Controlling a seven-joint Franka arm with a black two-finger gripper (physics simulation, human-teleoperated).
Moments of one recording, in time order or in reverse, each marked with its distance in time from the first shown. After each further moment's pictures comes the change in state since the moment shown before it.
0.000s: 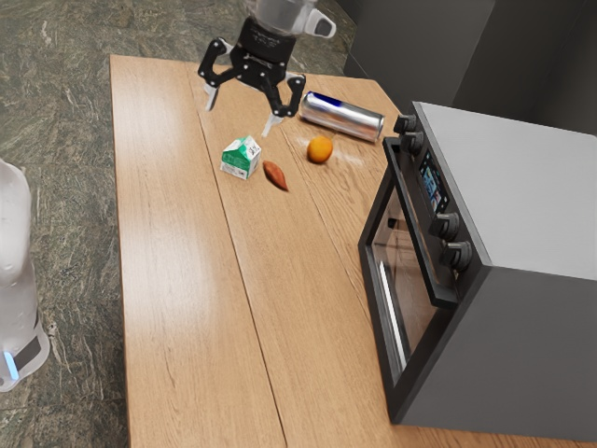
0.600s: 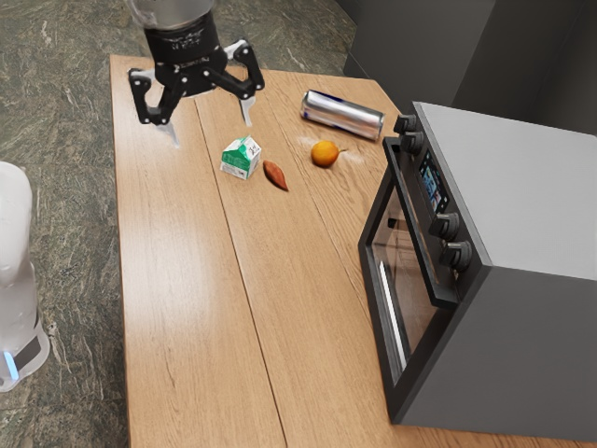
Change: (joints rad) arm -0.036 -0.464 -0.246 -0.288 -0.034 0.443 -0.708
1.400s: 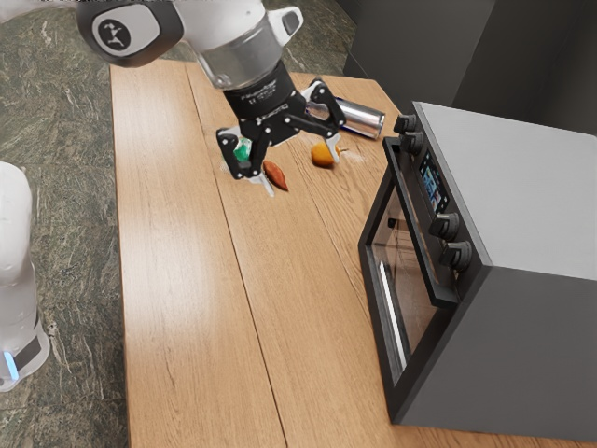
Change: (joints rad) arm 0.032 0.101 -0.070 -0.141 -0.052 0.463 0.059
